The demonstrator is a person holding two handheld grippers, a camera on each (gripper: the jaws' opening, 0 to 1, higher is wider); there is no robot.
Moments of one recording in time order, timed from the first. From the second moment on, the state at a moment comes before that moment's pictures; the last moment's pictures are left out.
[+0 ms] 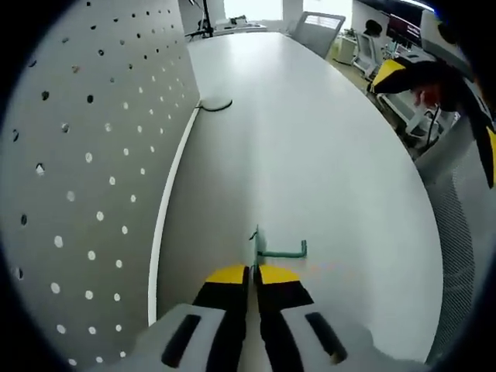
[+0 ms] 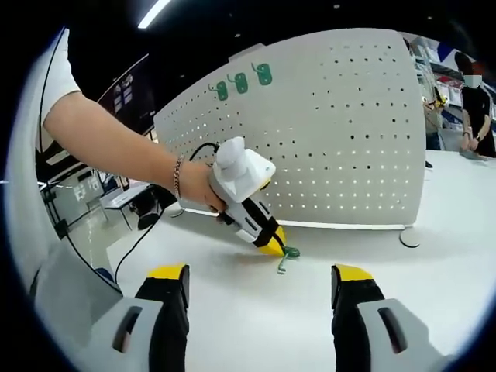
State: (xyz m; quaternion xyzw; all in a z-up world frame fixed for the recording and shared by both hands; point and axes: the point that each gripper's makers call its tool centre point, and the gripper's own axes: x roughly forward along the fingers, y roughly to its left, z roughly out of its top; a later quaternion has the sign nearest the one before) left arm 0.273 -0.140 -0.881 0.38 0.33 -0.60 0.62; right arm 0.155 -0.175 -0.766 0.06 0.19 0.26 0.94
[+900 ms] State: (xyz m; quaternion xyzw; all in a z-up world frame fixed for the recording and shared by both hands) left arm 0.278 -0.147 -0.861 0.34 0.31 -0.61 0.65; right arm 0.156 -0.174 -0.767 0.07 0.19 0.26 0.94
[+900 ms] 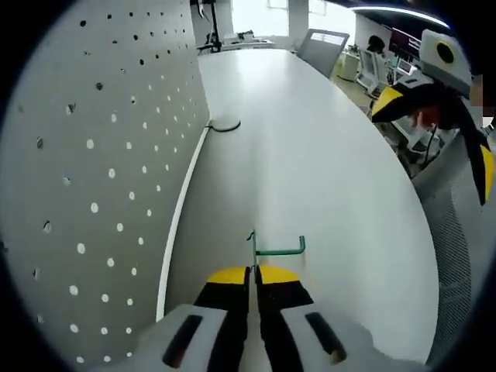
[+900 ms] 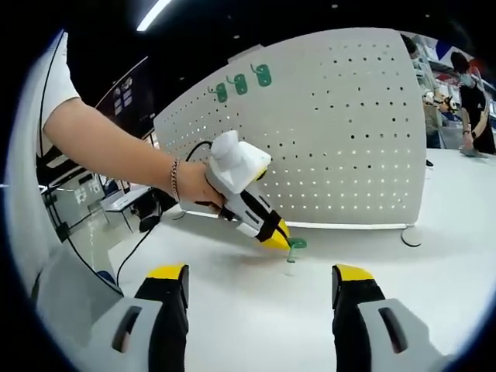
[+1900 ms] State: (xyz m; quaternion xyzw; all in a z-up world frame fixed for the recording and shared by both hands) left arm 0.280 -0.140 -0.808 0.27 0.24 -0.59 0.72; right arm 0.156 -0.173 -0.763 0.07 0.19 0.26 0.94
